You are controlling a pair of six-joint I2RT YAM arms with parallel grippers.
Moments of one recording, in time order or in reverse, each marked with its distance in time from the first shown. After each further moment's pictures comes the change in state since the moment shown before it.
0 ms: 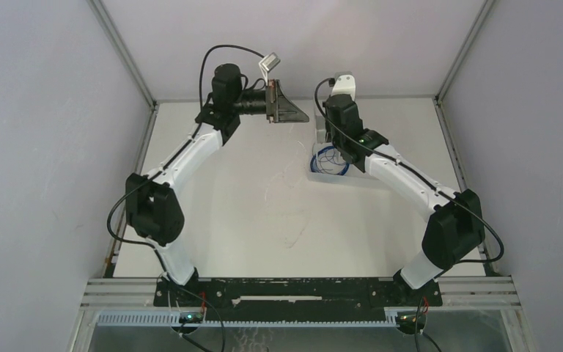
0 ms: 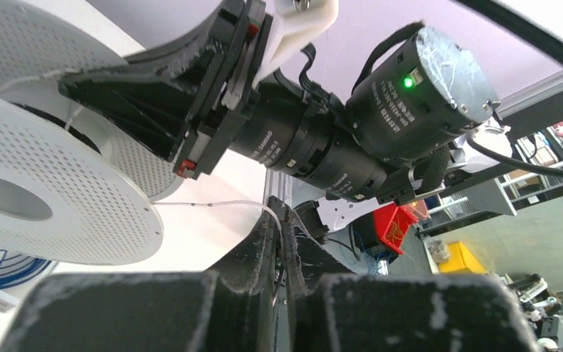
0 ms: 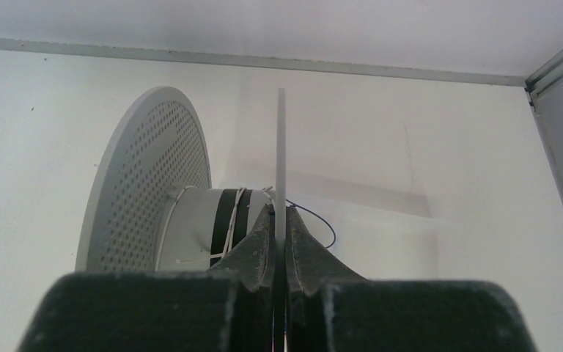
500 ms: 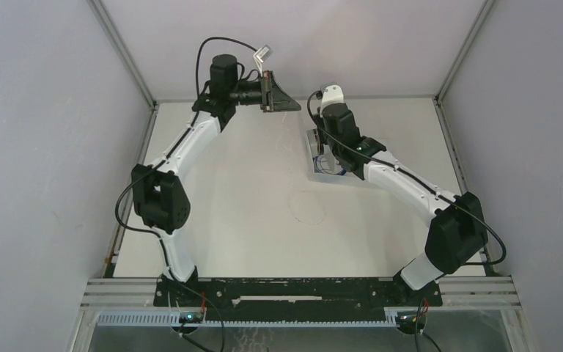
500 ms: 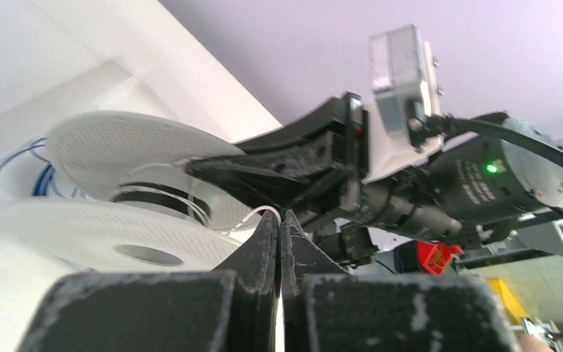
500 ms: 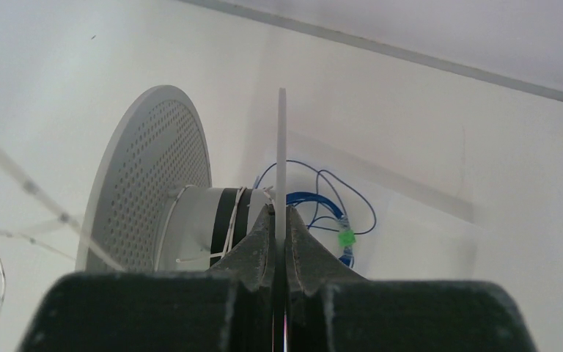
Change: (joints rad) left arm 0.066 0.114 0.163 -0.174 -0.058 0.129; right arm 0.042 -0.025 -0.070 0.003 -0.146 -0.050
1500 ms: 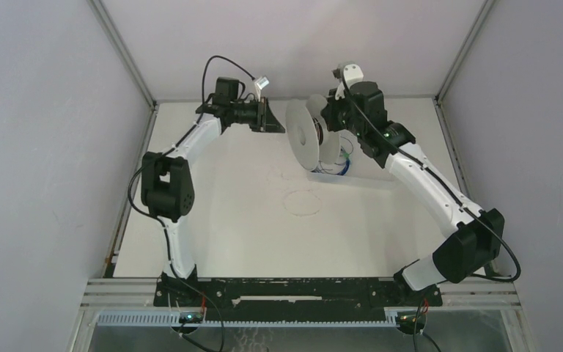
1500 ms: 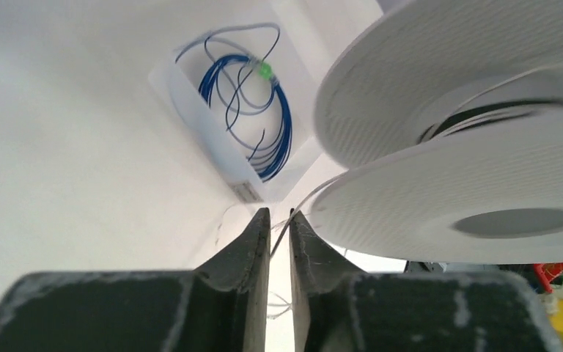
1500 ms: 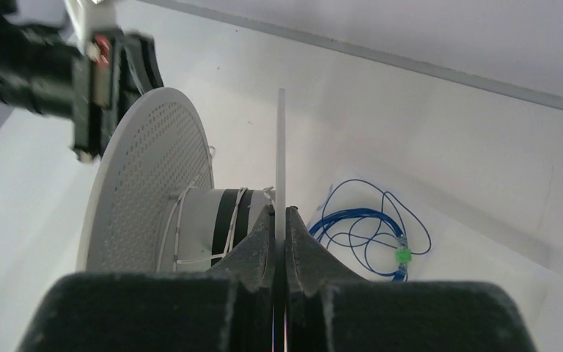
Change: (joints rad) left arm 0.080 0.142 -0.015 -0.311 -0.151 0.443; right arm -0.113 -0.086 0.136 -0.168 -0.391 0.089
